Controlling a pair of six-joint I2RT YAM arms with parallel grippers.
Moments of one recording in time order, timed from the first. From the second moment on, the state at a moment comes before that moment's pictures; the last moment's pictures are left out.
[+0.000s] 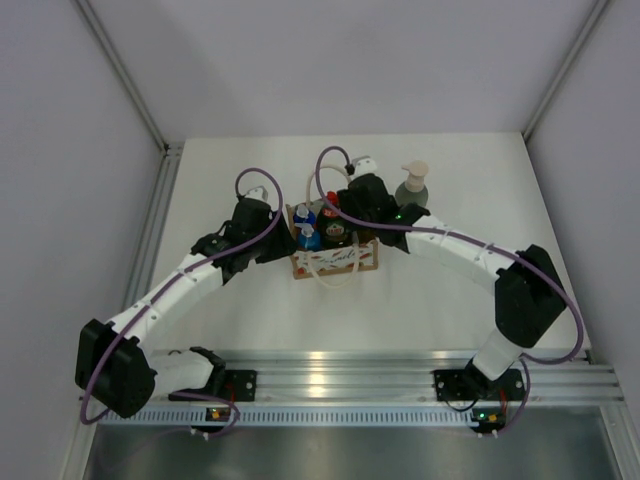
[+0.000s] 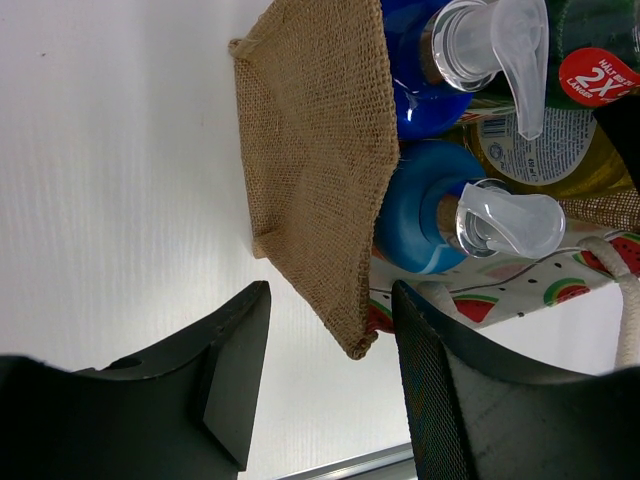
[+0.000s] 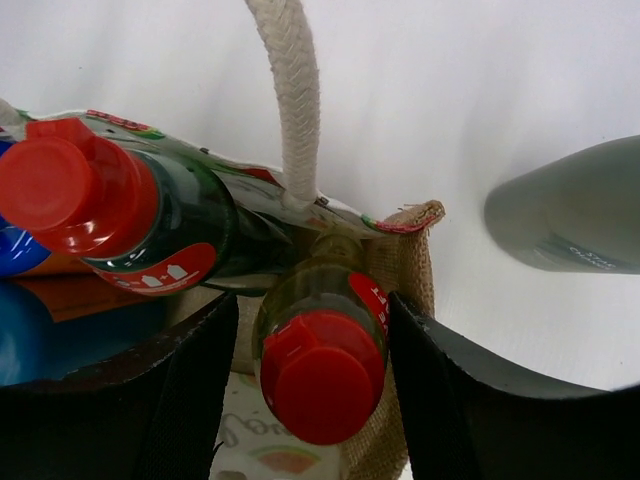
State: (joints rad) left arm -0.51 1.21 0.92 -0.47 -0.06 -0.69; right arm 0.74 1.64 1.27 -0.29 0.36 0.24
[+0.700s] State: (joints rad) left arm -0.51 1.21 0.92 -0.47 -0.05 -0.69; right arm 0.74 1.71 1.27 -0.28 0.40 0.29
